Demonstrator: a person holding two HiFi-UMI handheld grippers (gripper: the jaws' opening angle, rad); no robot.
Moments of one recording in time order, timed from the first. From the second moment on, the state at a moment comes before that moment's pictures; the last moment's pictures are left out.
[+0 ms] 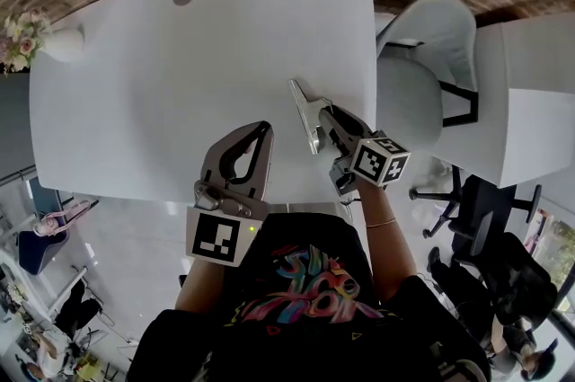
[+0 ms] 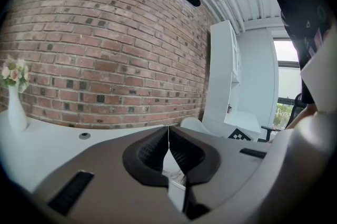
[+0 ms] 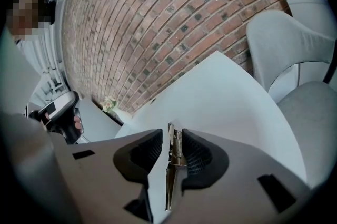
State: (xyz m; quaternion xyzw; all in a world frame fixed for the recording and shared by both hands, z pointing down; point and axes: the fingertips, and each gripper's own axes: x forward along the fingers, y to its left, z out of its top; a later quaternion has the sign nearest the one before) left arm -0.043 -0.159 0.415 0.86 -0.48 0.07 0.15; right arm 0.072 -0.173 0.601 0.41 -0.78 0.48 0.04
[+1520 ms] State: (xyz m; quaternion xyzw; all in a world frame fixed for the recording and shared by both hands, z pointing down) left arm -0.096 -0.129 0.287 0.84 -0.54 -0.01 0.03; right arm 0.069 -0.152 0.273 0.39 -0.92 0.03 -0.01
